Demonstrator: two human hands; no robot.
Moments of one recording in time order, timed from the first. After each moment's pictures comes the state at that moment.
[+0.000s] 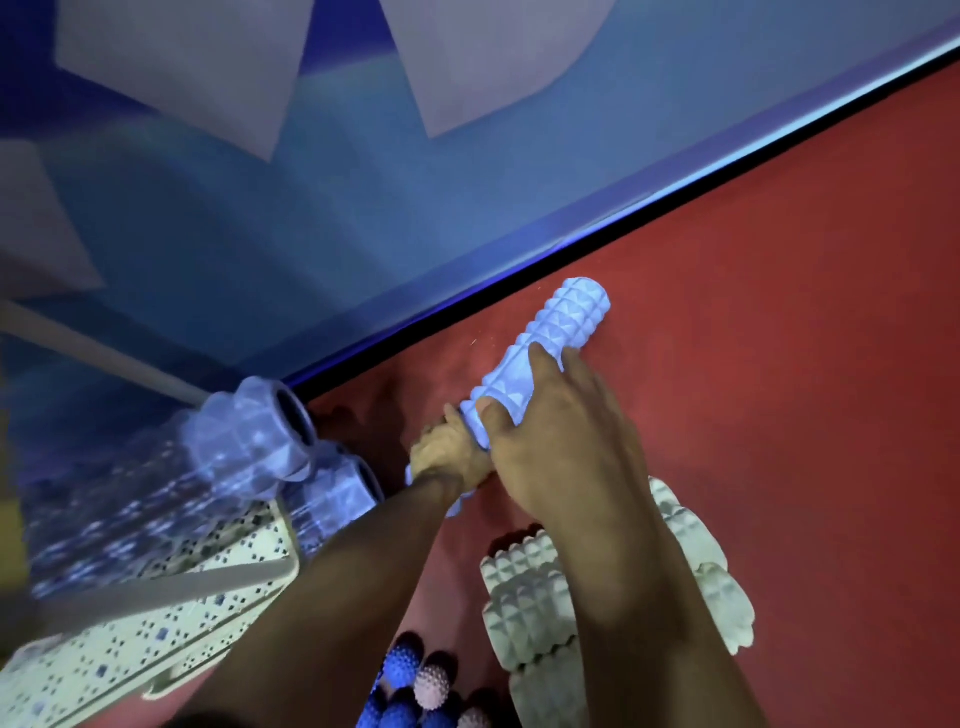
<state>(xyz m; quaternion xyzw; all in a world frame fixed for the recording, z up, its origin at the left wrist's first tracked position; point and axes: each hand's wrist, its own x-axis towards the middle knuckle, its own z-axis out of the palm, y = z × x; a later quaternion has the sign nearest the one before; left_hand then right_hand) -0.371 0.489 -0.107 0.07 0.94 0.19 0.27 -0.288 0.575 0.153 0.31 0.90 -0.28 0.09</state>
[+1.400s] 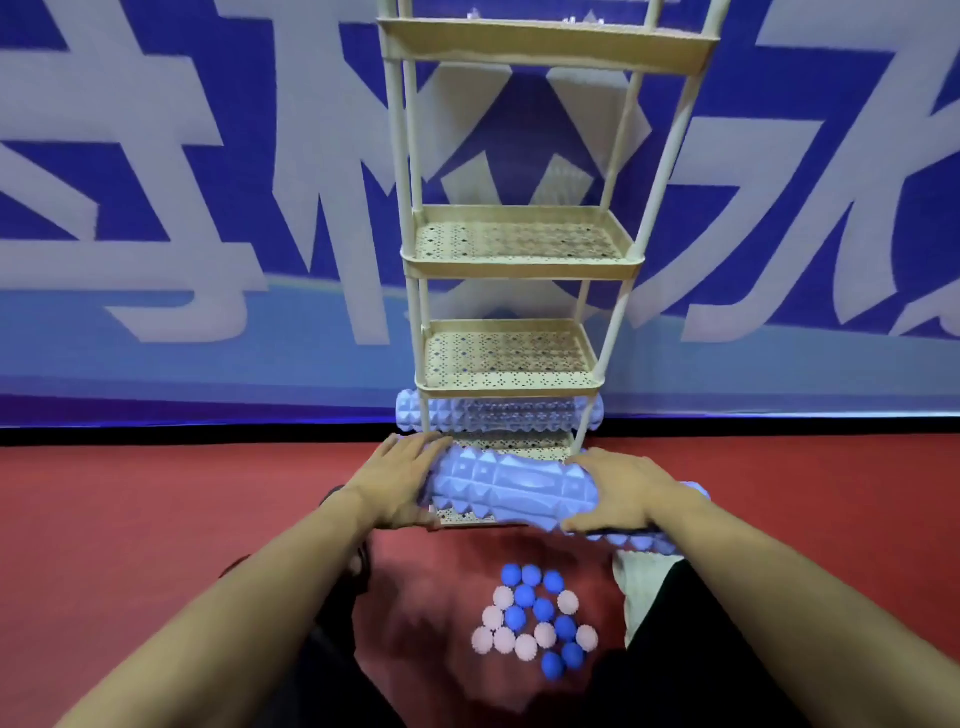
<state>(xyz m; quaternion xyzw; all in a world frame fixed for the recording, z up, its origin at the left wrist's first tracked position) -0.087 -0.008 0.299 0.24 0.97 0.02 0.06 -0.078 0.340 0.338 -0.16 0.97 -0.03 0.16</state>
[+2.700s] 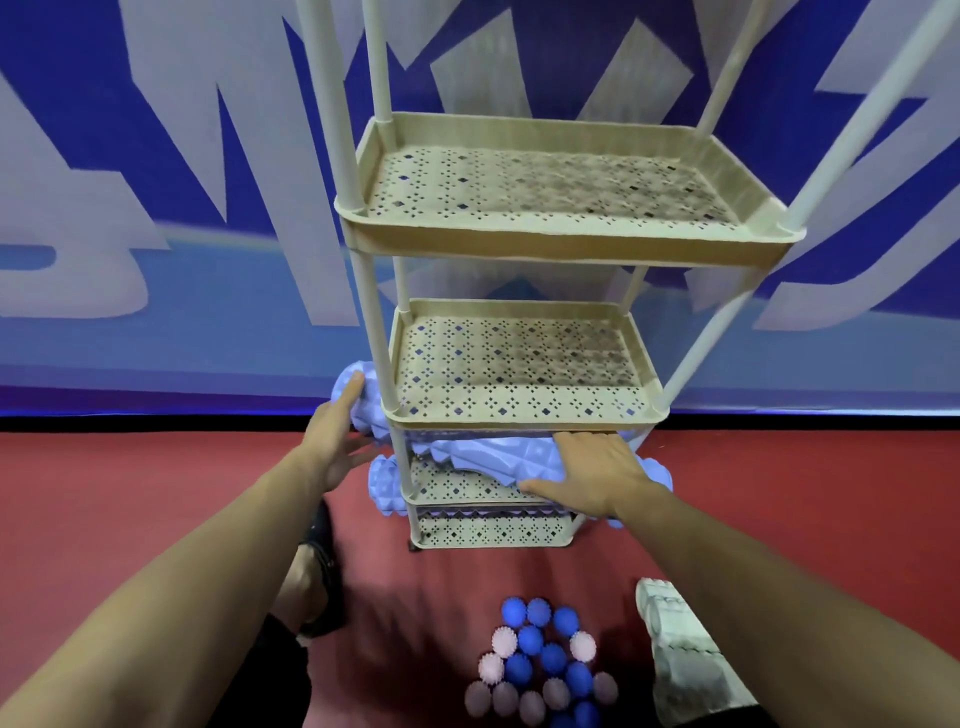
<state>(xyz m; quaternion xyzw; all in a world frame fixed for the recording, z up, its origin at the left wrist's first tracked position) -0.279 -0.050 0.211 -0.26 0.61 0.74 0.11 -0.256 0.282 0.230 -0.14 0.99 0.00 0.08</state>
